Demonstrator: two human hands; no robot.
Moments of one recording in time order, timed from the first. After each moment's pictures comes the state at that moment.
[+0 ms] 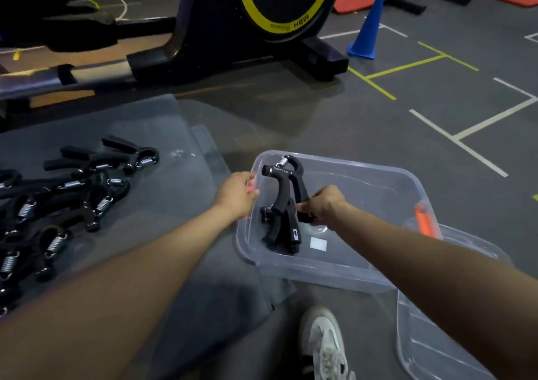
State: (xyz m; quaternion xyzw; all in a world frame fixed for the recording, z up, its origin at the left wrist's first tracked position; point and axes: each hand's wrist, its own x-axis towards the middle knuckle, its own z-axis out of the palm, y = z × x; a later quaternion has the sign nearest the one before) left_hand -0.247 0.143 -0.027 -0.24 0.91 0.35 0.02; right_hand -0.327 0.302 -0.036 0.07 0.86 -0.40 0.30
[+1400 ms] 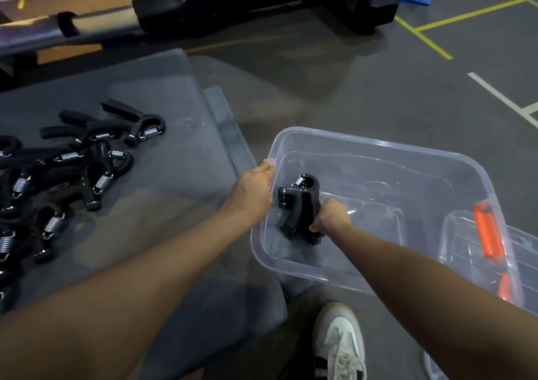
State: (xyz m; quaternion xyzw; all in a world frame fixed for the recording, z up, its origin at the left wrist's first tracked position) left_hand -0.250 0.137 -0.063 -0.17 0.96 0.24 0.06; right_hand -0.329 0.280 -0.128 -0.04 0.93 -0.13 0.33
